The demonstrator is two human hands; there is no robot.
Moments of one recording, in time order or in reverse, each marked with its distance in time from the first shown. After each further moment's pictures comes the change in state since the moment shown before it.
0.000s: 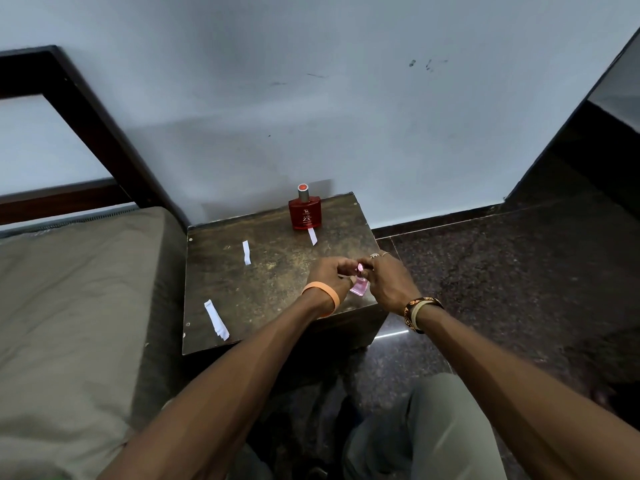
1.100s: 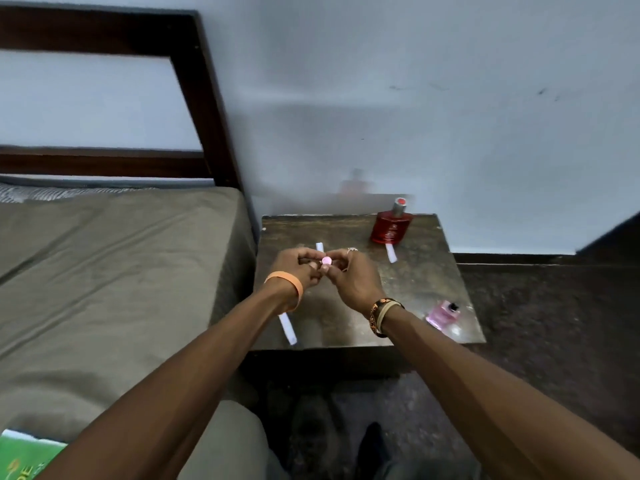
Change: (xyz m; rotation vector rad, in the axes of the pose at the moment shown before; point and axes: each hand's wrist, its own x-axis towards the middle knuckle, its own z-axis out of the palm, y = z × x) left_hand -0.004 -0.088 -0.181 -0.467 0.265 -0.259; right_hand 0.064 -0.180 0.092 0.387 -0.050 -0.001
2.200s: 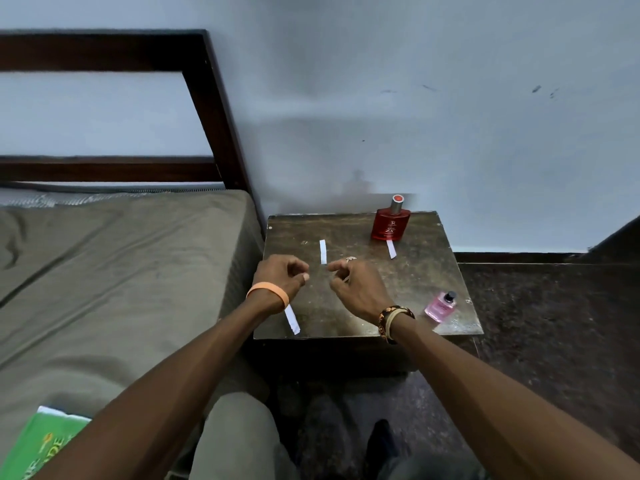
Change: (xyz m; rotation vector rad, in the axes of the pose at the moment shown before) left_hand -0.032 -0.009 -0.032 0.696 0.149 0.259; right_hand -0.026 0.014 -0.007 -0.120 -0.070 -0.136
